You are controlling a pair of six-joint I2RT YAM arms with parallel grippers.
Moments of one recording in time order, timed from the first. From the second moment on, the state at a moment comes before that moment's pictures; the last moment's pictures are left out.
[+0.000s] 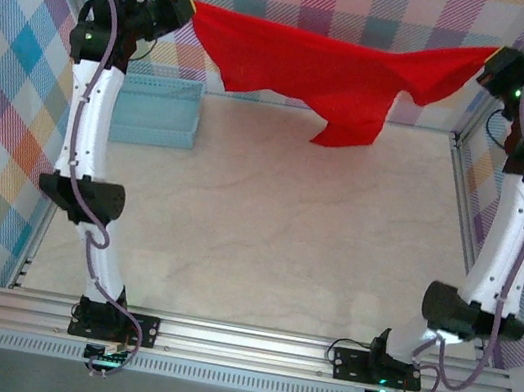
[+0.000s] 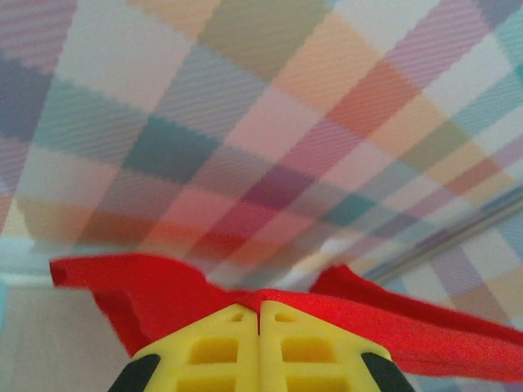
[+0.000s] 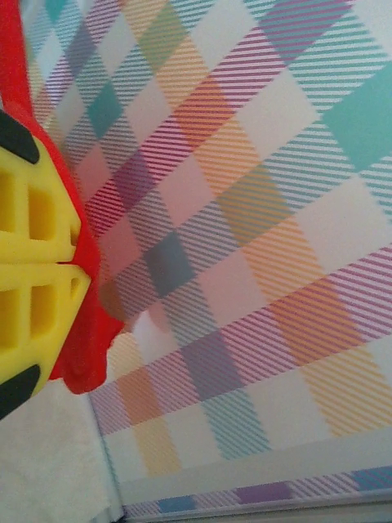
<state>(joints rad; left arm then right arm) -0.02 1.95 2.49 -0.79 0.46 -0.55 -0.18 1.57 2.24 -0.82 -0.27 0.43</state>
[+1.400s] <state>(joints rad) -0.17 0.80 0.52 -0.69 0.22 -0.86 -0.18 0.71 0.79 -1.03 -0.21 0.77</state>
